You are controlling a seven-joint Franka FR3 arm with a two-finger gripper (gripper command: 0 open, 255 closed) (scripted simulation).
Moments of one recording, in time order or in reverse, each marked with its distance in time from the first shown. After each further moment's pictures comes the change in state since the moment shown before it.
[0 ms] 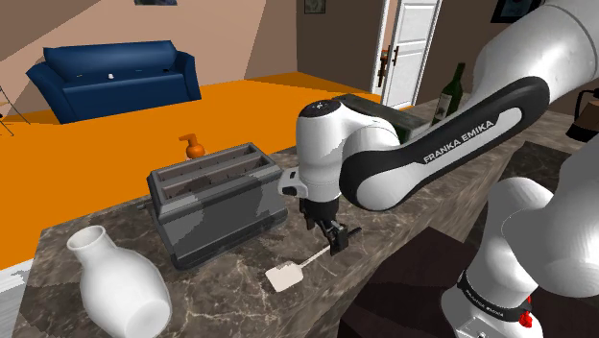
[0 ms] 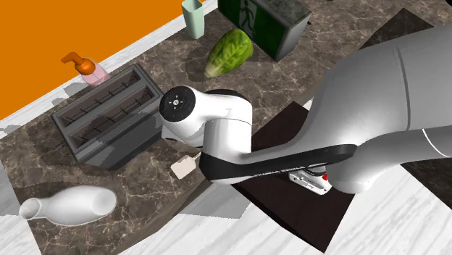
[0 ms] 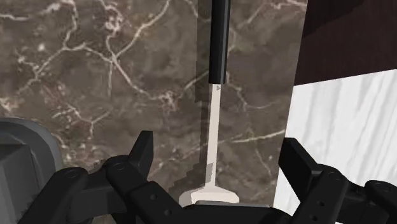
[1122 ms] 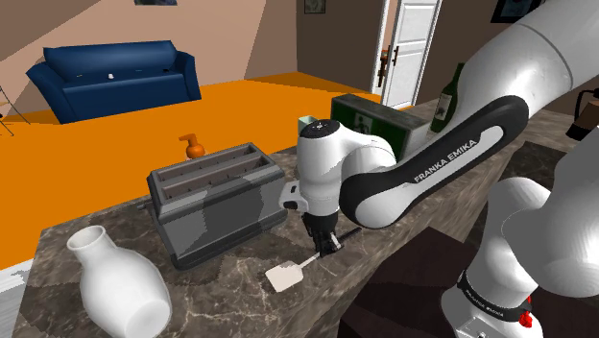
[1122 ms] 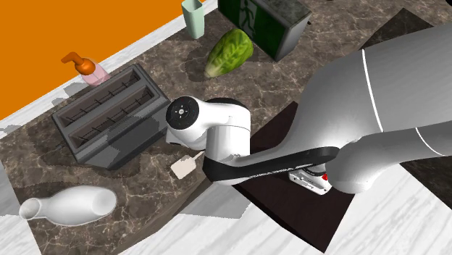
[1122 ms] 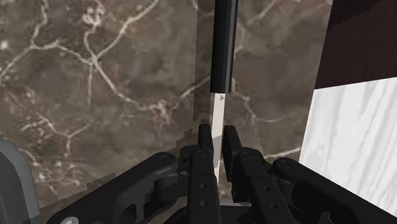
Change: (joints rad) arm 0.000 0.058 0.005 -0.046 -0.008 0.106 0.001
